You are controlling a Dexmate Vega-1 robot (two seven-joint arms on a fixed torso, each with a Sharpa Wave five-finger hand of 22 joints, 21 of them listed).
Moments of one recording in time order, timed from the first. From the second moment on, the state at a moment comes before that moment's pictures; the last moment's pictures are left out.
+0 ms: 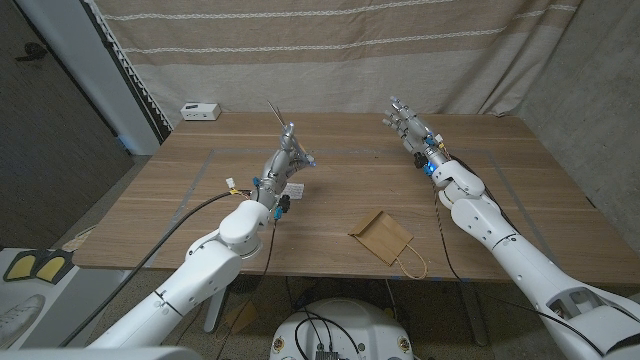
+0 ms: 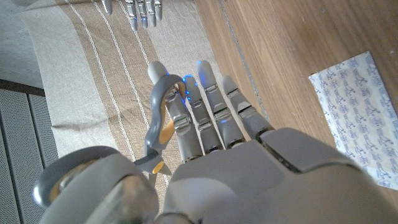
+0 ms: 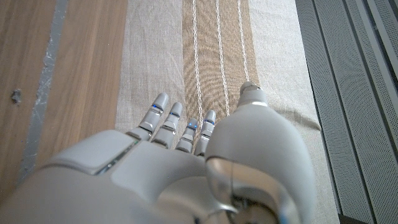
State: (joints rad) left arm 1.14 0.60 0.41 -1.98 -0.49 0.04 0.38; left_hand 0.22 -0.16 -0.34 -0.09 0.35 1.06 0.05 0.83 0.63 0.53 -0.12 0.97 0.76 0.71 -0.07 0.57 0.75 0.47 -0.05 0.38 0.38; right arm -0.81 -0.45 -0.35 -1.41 0.84 0.25 0.20; right_hand 0.95 0.14 -0.08 -0.04 0.47 0.30 -0.14 0.22 0.39 0.08 -0.12 0.23 0.36 0.20 -0.04 0.22 0.47 -0.02 0.01 0.90 0.18
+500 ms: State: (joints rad) left arm 1.15 0.59 0.41 -1.97 -0.50 0.00 0.37; left_hand 0.21 -0.16 -0.34 -0.09 0.36 1.09 0.05 0.83 0.64 0.50 -0.11 0.84 0.62 0.69 -0.07 0.53 0.65 0.49 -0.05 0.37 0.36; right arm -0.81 -0.45 -0.35 -1.42 0.84 0.25 0.20; right_hand 0.95 0.14 -0.08 -0.04 0.47 0.30 -0.14 0.22 0.39 0.08 -0.12 0.24 0.36 0.20 -0.04 0.22 0.47 -0.02 0.01 0.90 0.18
